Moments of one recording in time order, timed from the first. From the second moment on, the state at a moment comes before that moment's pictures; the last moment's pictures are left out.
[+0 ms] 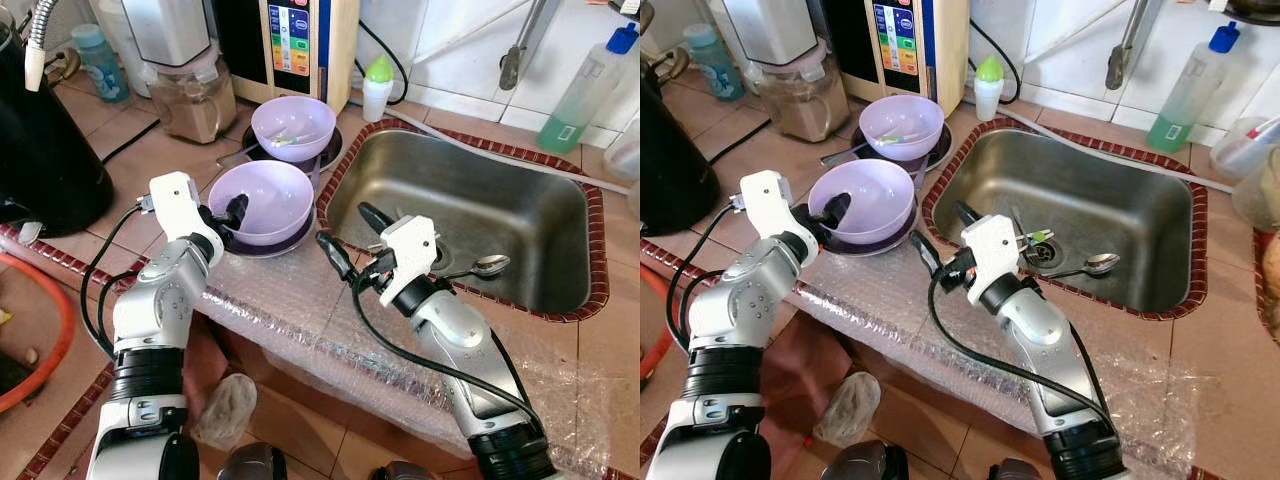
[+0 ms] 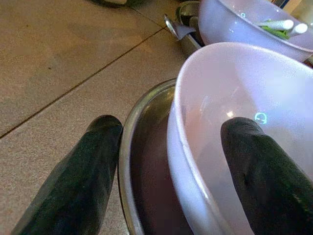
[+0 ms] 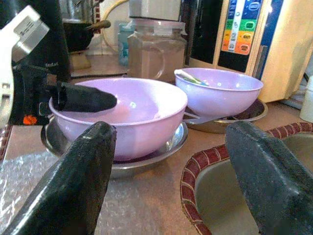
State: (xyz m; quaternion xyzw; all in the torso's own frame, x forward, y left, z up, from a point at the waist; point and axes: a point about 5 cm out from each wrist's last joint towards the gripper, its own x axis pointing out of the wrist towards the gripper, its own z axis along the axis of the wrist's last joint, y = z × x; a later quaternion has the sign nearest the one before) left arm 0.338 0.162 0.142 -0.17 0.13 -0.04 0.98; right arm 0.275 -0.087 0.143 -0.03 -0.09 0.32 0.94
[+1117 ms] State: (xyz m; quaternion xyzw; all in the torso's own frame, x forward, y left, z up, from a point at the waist) left arm 0.337 0.183 0.148 -0.13 0.14 -0.03 0.98; right arm 0.279 -0.089 0.143 -0.05 -0.07 0.35 0.93
